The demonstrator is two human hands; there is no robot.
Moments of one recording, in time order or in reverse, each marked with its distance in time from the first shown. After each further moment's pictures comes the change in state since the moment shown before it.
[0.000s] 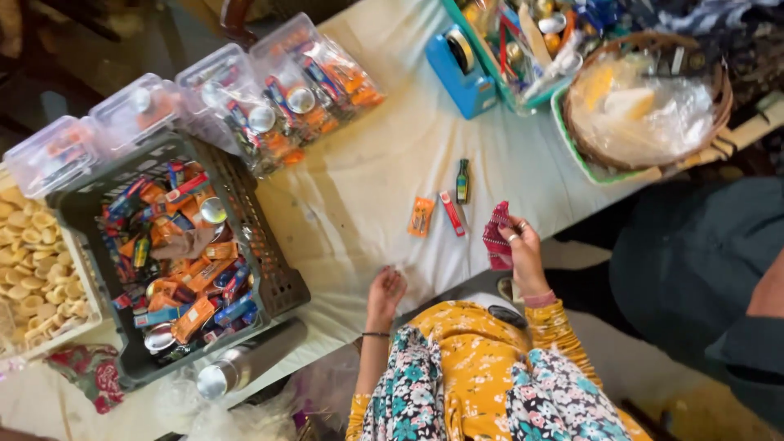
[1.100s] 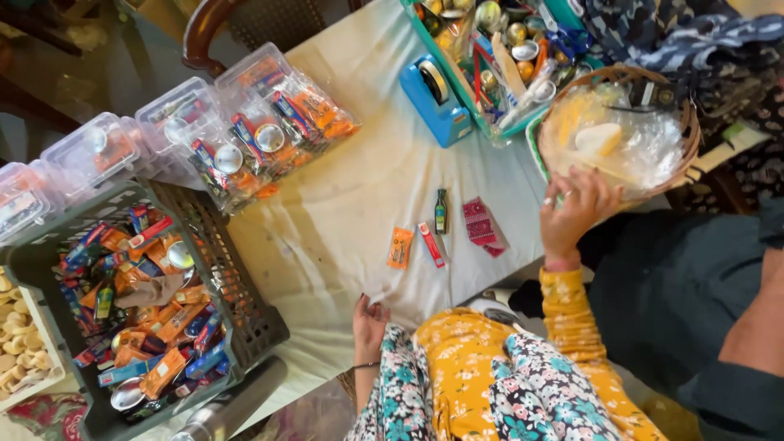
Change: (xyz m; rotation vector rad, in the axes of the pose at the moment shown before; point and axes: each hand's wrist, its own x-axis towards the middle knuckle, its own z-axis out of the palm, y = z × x) left_hand -0.011 0.000 0.032 -0.191 0.063 0.022; right_hand 0.098 -0.148 -0.005 -1.415 0.562 -1.136
